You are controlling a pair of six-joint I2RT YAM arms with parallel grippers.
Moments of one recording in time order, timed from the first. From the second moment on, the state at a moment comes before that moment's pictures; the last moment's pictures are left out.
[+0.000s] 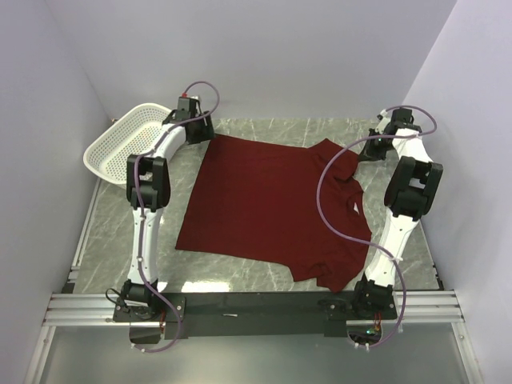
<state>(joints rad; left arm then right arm) -0.16 2.49 2.18 -0.47 0.09 -0.35 -0.28 2.28 1.93 -0.73 -0.41 0.03</state>
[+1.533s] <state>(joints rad) -0.17 2.64 2.33 -0.39 0.18 -0.40 -0.30 2.21 1.85 -0.74 -0.50 0.03</state>
